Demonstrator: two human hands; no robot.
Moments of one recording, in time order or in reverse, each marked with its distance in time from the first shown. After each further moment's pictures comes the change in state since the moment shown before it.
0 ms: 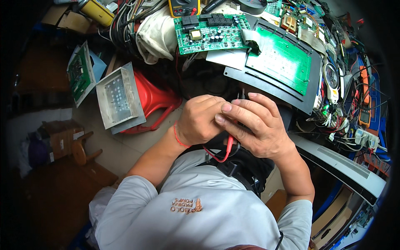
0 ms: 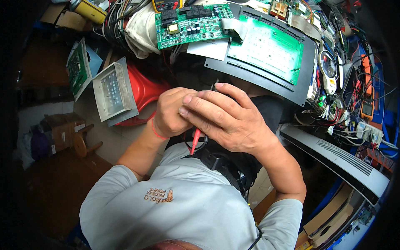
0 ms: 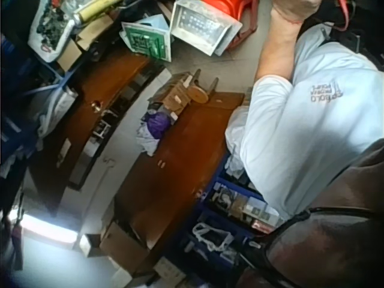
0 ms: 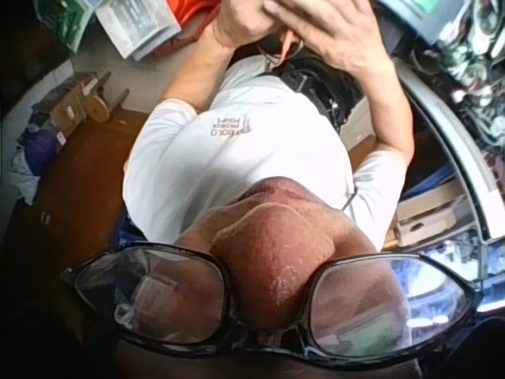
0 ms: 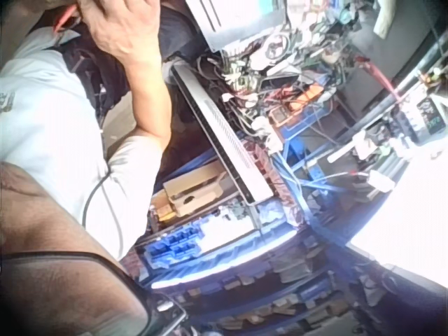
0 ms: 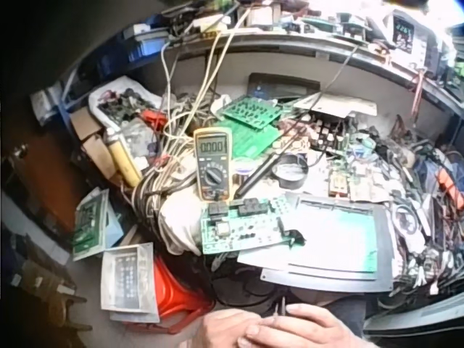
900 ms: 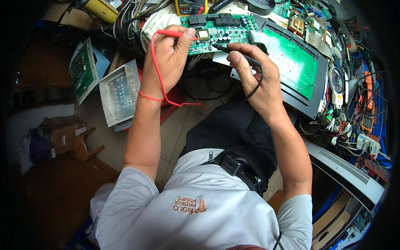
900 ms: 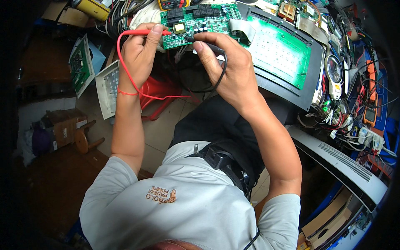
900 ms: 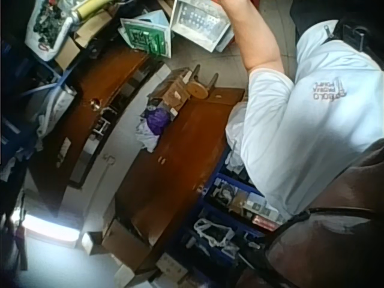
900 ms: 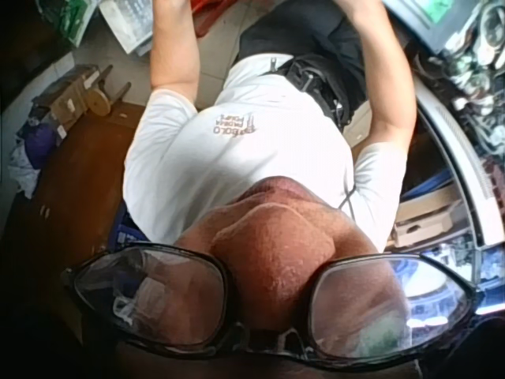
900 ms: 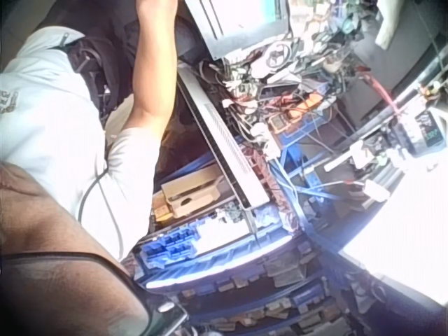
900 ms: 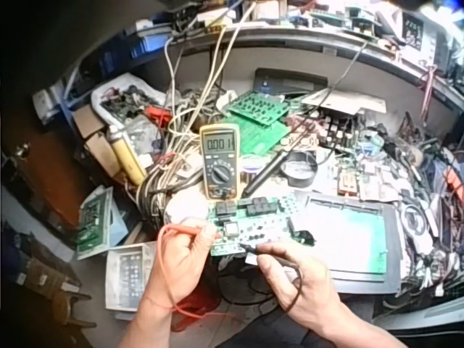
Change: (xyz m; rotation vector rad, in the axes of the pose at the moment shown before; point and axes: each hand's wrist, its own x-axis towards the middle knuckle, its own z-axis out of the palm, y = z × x) left_hand 0.053 -0.079 -0.068 0.028 0.076 -0.722; right_hand 0.063 0.049 0.053 0.691 0.289 0.746
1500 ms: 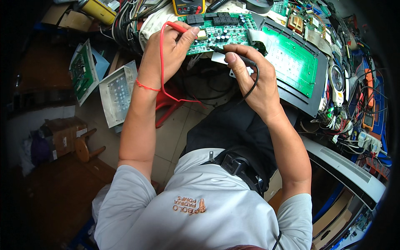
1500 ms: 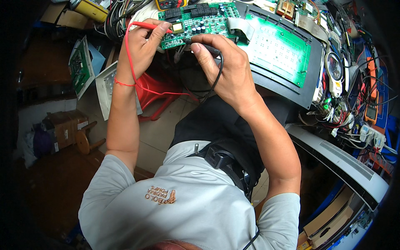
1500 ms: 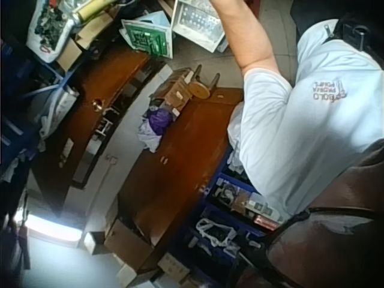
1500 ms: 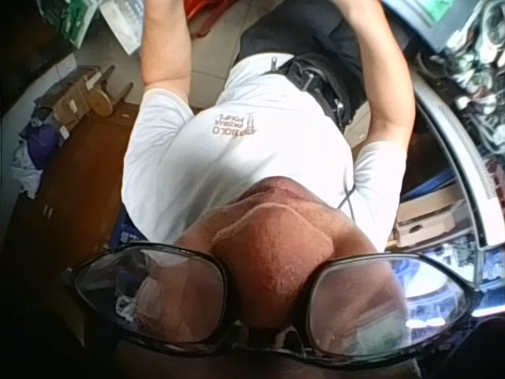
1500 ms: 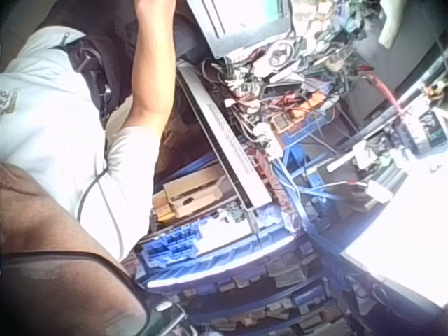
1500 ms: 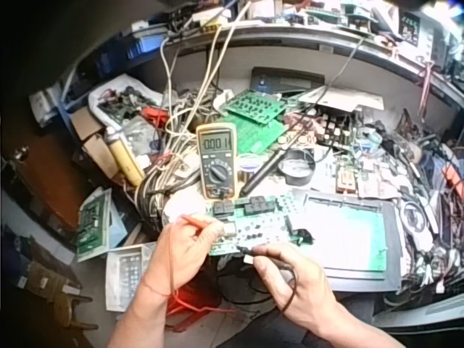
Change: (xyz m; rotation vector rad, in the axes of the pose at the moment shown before) left_hand 0.018 -0.012 -0.003 0.151 -0.141 0.005; right_hand -0.003 0.005 0.002 -0.026 -0.001 -0.074
